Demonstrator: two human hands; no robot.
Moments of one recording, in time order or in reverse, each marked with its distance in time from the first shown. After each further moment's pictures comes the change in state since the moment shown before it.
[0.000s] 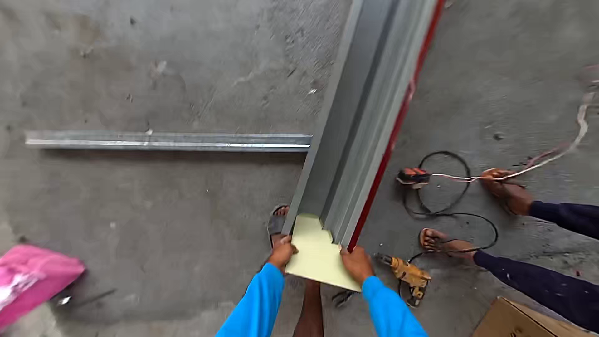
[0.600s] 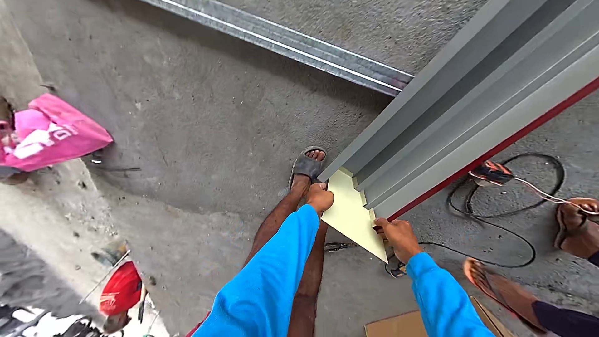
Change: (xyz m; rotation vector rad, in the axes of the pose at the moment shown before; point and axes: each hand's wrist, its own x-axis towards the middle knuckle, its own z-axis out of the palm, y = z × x) left_hand -0.005 0.005 0.009 -0.024 0.014 -0.122; right_hand 0.029 0.020 -0.008 0.050 -0.020 0.035
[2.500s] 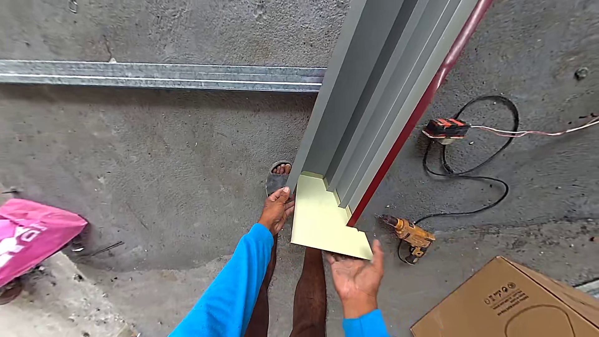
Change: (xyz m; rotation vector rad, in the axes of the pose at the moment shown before) left_hand 0.041 -0.019 -0.013 -0.544 -0.045 0.115; right_hand -0.109 0.001 0.076 1.905 0.055 0.235
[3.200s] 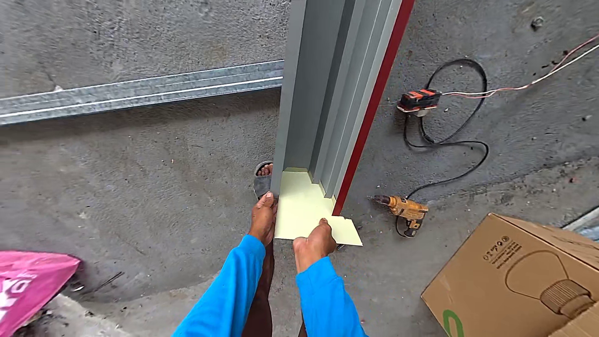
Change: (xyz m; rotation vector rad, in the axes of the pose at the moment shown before) left_hand -0.023 0.003 0.013 0.174 0.080 0.040; right_hand -0.004 0.059 0.091 -0.002 0.571 -0.072
